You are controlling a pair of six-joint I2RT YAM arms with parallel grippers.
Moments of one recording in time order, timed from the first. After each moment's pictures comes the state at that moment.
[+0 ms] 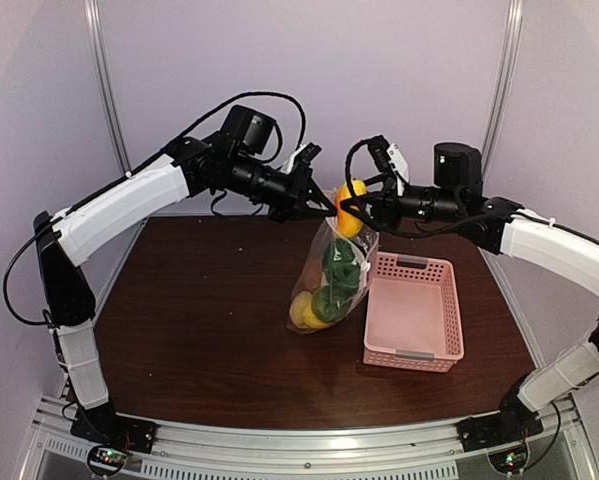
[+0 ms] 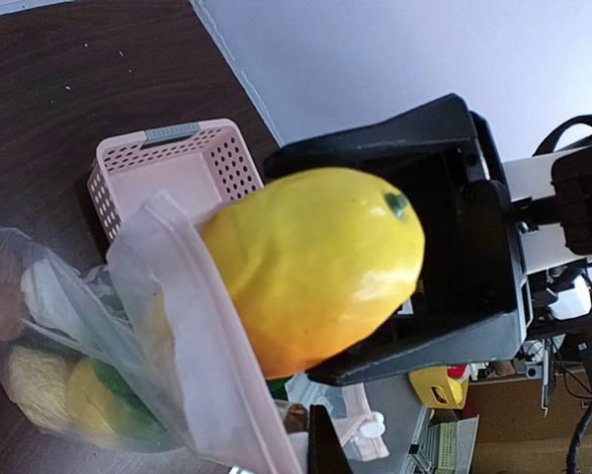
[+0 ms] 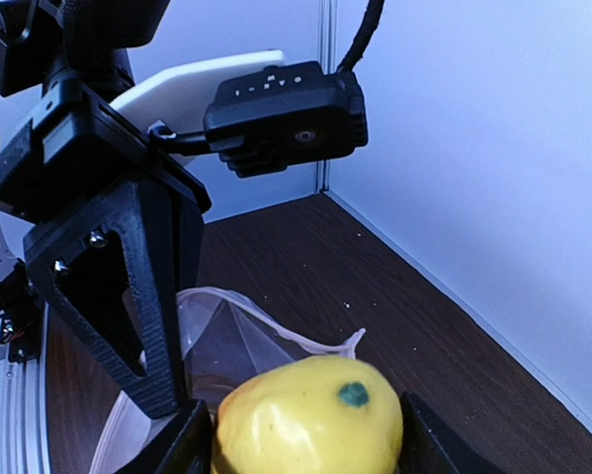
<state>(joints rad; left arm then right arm) -0.81 1.91 2.02 -0.70 0.64 -0.64 0.60 1.40 1.23 -0.02 -0.47 -0.10</state>
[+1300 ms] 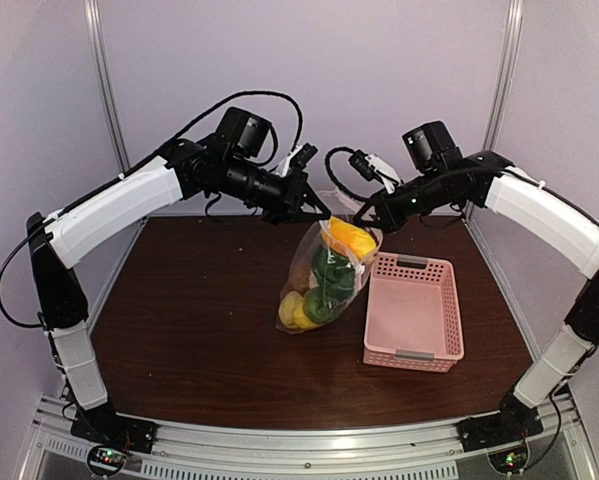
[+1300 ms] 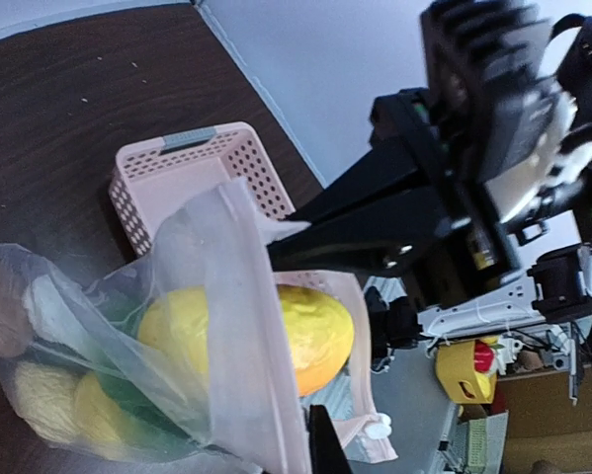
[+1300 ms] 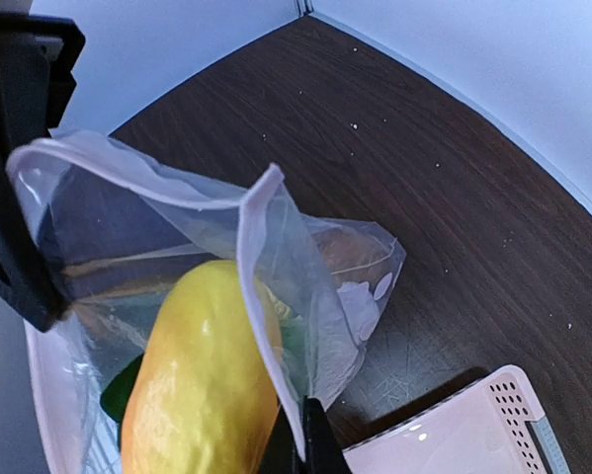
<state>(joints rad) -0.81 1.86 1.96 -0.69 0.62 -0.58 0.59 1.57 1.60 -0.75 -0.38 -0.11</state>
